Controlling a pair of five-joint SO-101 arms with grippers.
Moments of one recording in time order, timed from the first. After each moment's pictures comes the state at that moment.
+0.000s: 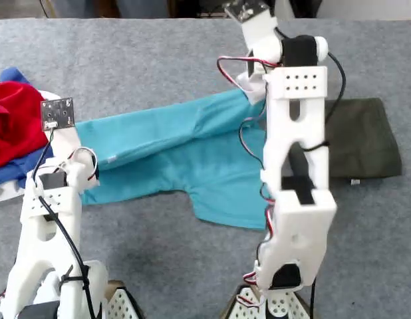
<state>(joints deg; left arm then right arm) -15.3 -36.4 59.4 38.7 -0.9 -3.6 23.5 -47.1 100.9 29.8</state>
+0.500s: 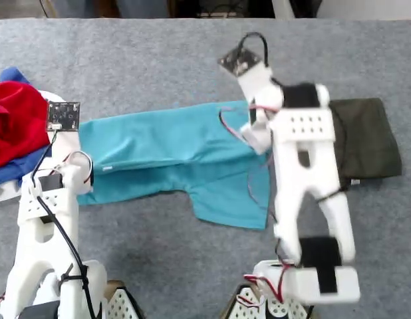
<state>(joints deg) -17.4 -36.5 60.7 38.7 -12.3 -1.9 -9.3 11.0 81.5 35.3</state>
